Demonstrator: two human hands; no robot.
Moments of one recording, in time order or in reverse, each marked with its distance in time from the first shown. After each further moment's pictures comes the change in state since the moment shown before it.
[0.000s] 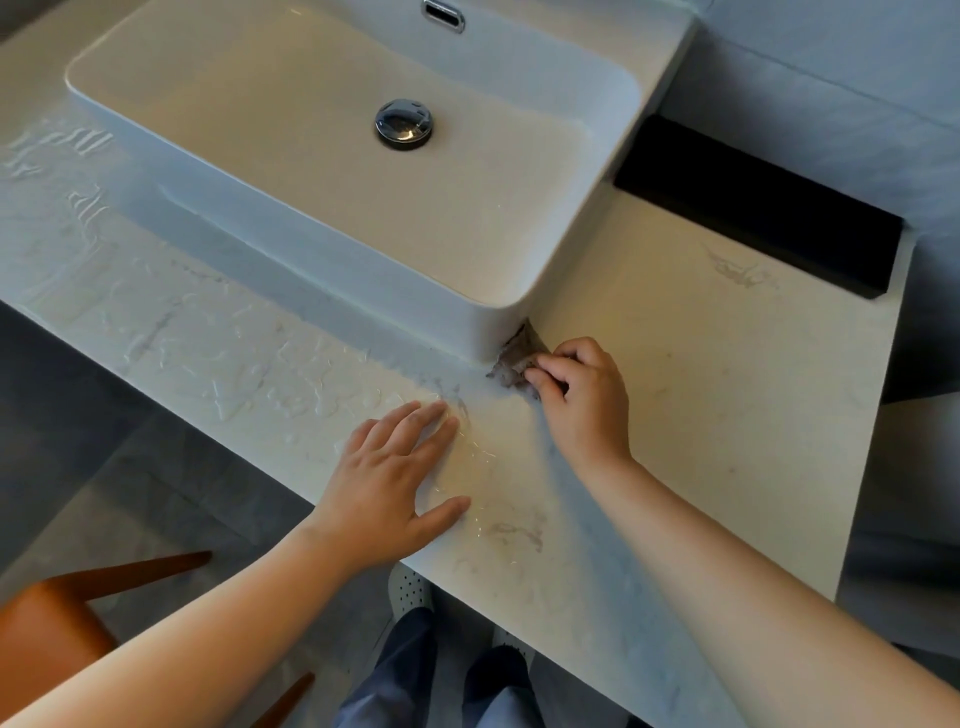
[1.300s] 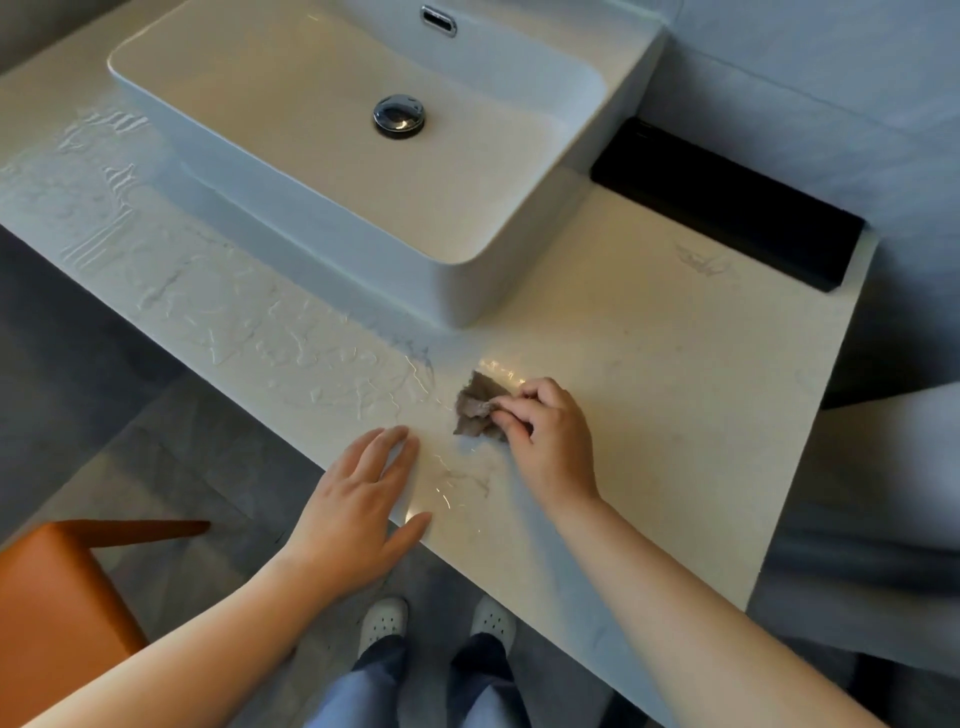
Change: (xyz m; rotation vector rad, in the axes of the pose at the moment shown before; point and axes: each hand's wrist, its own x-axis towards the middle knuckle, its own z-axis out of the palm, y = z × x) left_hand -0.059 0.056 0.030 0.076 0.001 -0.155; right_hand -0.071 0.013 -0.029 0.080 -0.149 -0.084
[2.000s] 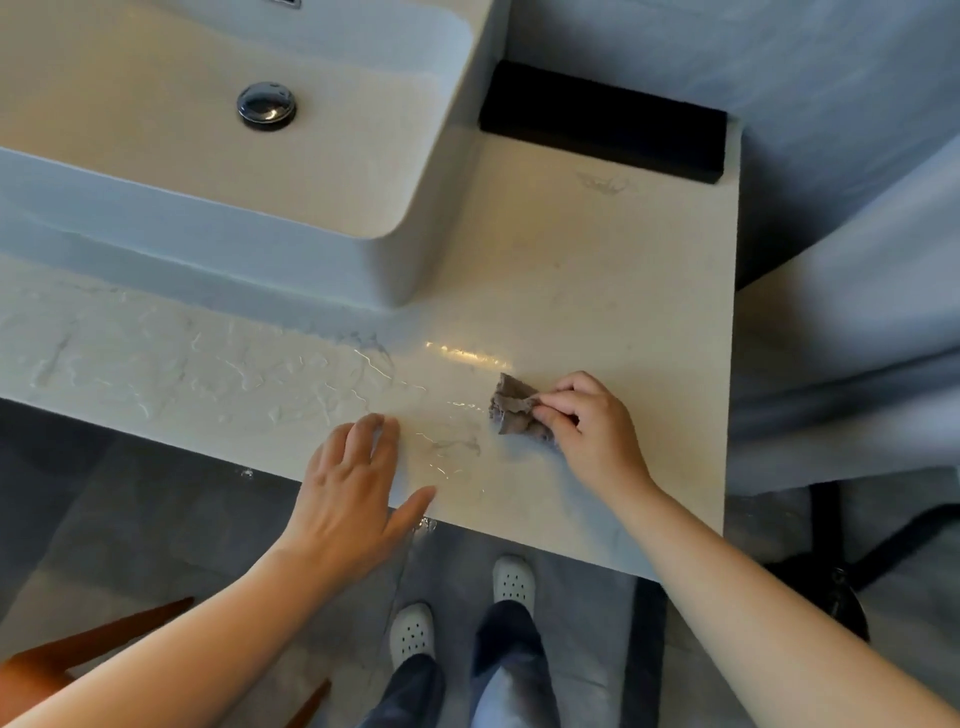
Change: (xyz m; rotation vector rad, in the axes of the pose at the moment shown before) left_hand 0.011 -0.011 -0.016 0.148 -0.032 0.184; right_hand -0.069 0.010 -0.036 -0.007 0.141 0.223
